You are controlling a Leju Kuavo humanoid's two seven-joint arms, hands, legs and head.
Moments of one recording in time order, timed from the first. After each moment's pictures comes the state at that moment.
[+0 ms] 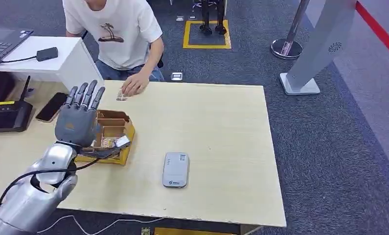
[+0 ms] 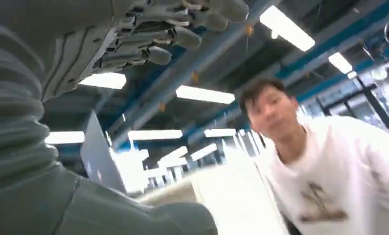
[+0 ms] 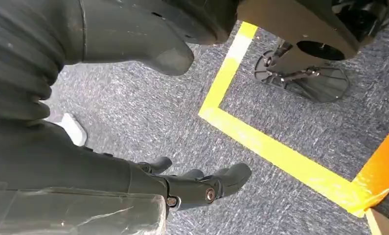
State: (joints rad) left arm -0.40 0.46 -0.57 -1.48 -1.29 0.16 0.27; right arm -0.12 0.13 -0.58 -0.24 1.04 -0.03 0.01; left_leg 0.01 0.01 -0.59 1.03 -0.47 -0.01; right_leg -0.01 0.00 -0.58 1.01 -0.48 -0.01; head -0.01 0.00
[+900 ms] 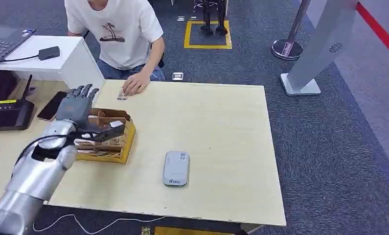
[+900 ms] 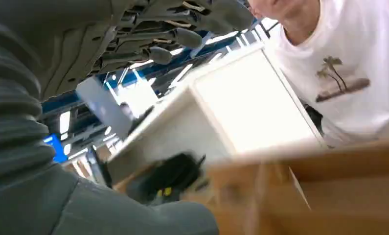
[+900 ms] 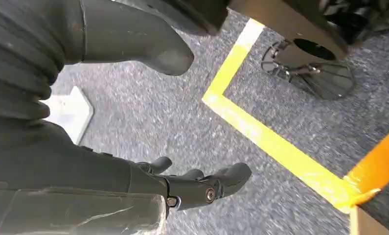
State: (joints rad) left arm -0.72 0.37 -0.45 -1.11 -1.15 -0.23 0.19; right arm -0.18 0.12 -0.52 -0.25 1.12 0.03 0.07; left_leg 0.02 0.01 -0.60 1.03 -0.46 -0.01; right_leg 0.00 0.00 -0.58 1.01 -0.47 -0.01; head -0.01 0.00
